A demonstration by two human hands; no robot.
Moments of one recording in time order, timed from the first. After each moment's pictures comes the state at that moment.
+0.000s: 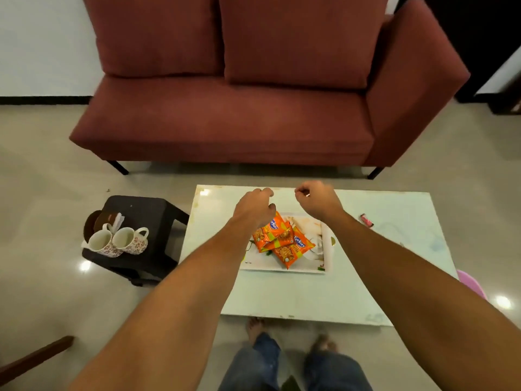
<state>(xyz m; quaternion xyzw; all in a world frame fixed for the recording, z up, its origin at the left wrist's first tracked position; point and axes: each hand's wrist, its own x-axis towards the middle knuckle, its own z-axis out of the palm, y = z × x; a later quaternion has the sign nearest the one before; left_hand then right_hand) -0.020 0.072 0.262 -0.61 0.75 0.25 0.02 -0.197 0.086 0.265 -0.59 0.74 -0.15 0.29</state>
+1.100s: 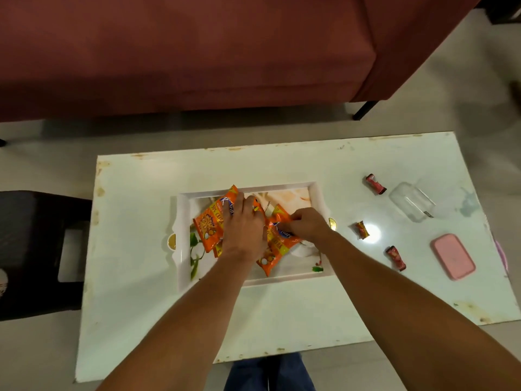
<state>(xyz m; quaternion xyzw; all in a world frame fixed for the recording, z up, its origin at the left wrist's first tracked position) -0.079 0.045 -0.044 -0.52 0.84 0.12 0.11 -0.252 0.064 -0.065 -0.34 0.80 -0.07 0.50</state>
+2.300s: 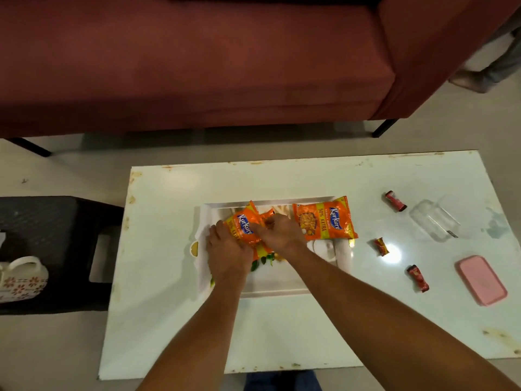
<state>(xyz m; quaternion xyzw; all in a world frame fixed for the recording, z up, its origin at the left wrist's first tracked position) -0.025 0.057 -0.039 -0.77 0.55 0.30 -0.06 -0.157 0.041 -0.039 -0.44 0.78 -0.11 0.44</state>
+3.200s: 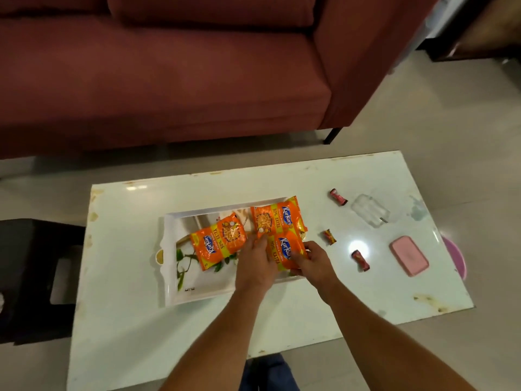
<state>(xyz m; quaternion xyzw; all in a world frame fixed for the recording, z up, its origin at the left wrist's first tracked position) -0.129 0.120 0.001 -0.58 0.71 0.40 -0.05 -0.274 0.177 -0.015 -0.18 0.78 -0.34 0.50</state>
